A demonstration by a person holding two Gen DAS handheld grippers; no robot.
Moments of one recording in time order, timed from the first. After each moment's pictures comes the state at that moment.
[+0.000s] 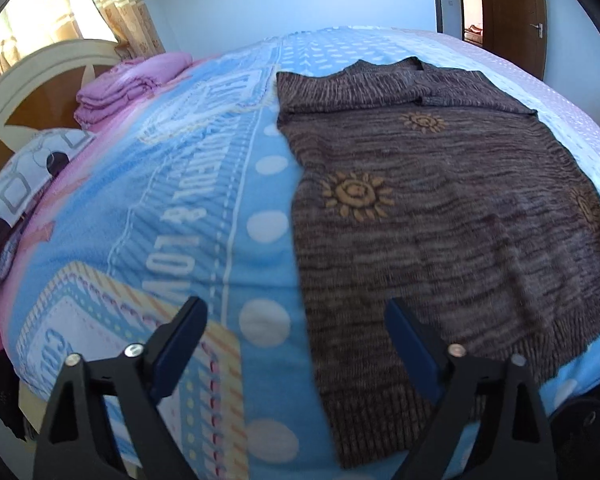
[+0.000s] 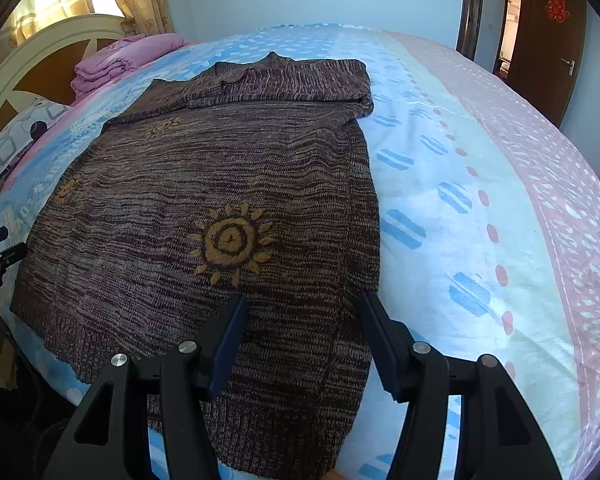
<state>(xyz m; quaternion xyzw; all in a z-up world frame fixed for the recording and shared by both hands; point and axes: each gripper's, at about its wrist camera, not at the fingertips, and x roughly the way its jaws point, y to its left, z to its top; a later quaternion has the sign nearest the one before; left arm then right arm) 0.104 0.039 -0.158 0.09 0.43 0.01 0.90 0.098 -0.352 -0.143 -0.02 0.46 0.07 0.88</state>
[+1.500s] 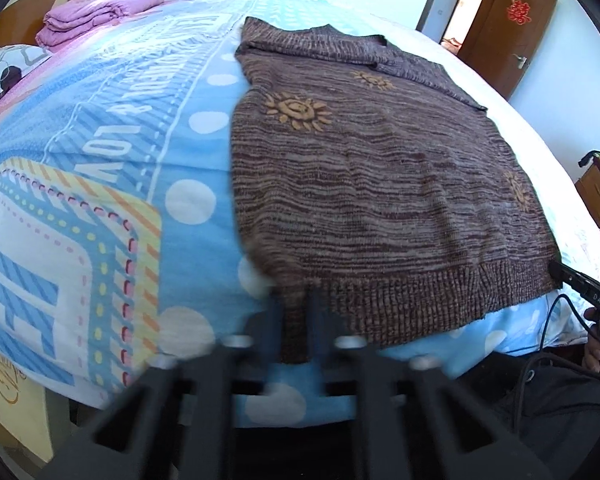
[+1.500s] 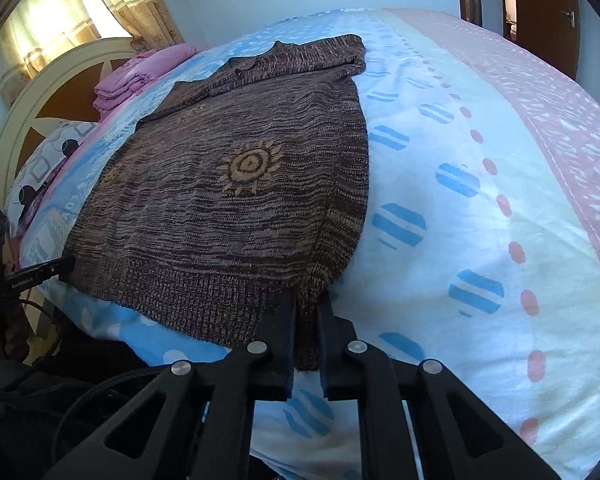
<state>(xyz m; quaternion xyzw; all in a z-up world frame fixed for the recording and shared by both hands) 0.070 0.053 -0.184 -0.04 0.50 -0.10 0.86 0.037 -0.383 -0.150 0.07 0.48 0.12 0.87</state>
